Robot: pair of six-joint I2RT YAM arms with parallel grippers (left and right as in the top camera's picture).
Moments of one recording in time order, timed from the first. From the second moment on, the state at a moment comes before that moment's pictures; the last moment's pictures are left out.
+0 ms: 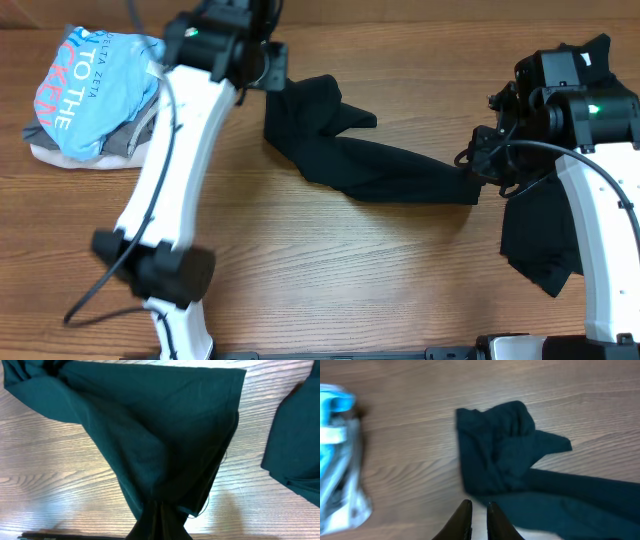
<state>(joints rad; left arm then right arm) -0.31 1.99 2.26 -1.29 -0.07 -0.17 0.06 1.53 1.67 -1.53 -0.20 0.27</state>
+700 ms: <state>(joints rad) -0.31 2.44 2.25 -1.16 0.10 -0.07 0.06 1.53 1.64 -1.45 -0.23 0.26</state>
